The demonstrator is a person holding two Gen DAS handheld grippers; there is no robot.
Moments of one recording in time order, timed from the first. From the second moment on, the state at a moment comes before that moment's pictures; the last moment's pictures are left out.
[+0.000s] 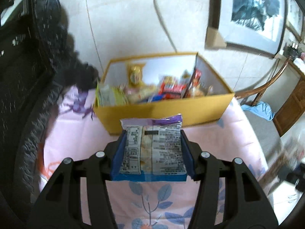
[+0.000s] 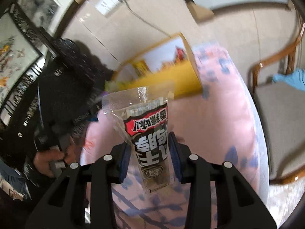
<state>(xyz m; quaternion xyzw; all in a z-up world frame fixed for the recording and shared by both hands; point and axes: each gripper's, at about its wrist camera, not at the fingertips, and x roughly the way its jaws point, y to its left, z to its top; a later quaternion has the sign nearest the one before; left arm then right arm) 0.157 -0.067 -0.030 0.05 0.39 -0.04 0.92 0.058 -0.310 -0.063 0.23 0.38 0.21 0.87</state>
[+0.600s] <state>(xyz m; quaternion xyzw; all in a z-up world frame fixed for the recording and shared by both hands) 0.327 -0.036 0.022 0.05 0.33 0.00 0.94 0.281 -0.301 0.005 0.23 0.31 0.23 0.89</state>
